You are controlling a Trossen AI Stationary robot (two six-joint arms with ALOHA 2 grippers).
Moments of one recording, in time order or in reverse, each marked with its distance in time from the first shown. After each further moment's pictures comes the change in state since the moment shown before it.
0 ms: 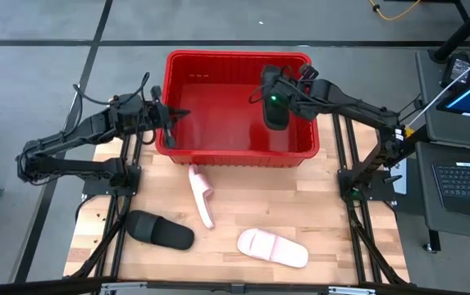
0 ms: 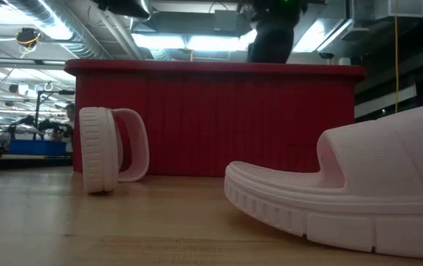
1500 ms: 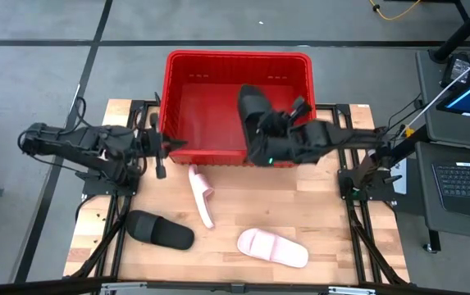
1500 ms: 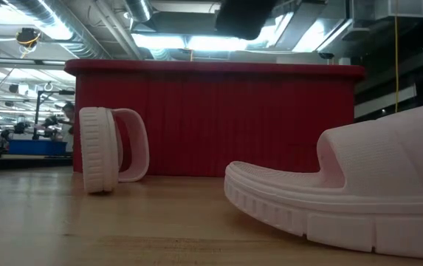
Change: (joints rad) left arm -0.532 -0.055 0.000 -0.084 -0.341 -0.276; right arm 0.454 0.132 0.302 -0.286 0.221 0.449
